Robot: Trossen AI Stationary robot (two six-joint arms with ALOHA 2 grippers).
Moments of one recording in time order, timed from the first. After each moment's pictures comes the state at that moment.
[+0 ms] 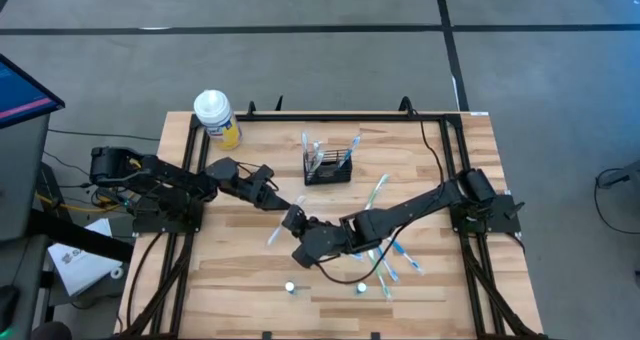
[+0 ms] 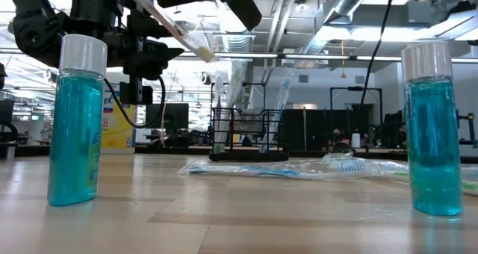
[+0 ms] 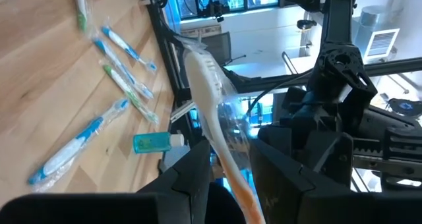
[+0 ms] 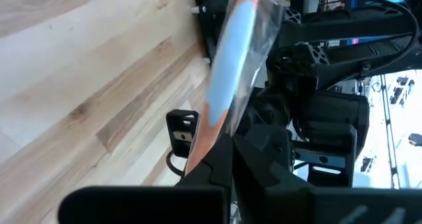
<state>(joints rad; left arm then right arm) 0.19 1.37 0.23 1.14 0.53 -1.42 0.35 2.02 1.66 -0.22 0.62 -1.18</state>
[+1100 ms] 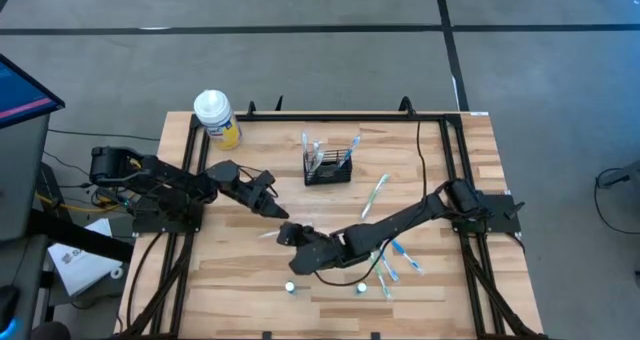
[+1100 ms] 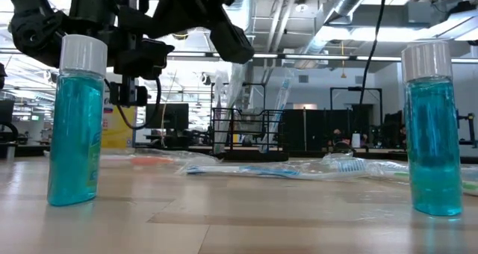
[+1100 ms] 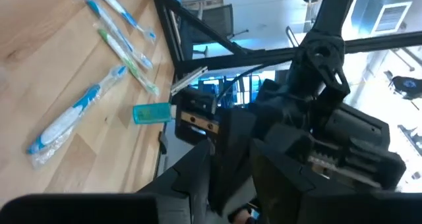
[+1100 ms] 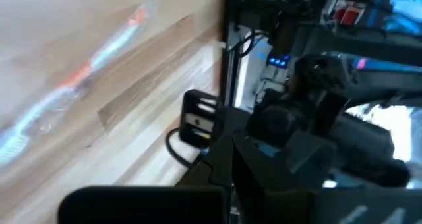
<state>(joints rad) 0.16 1.37 0.23 1.11 0.61 -1.41 0.38 2.15 1.70 -0.19 0.77 -1.32</state>
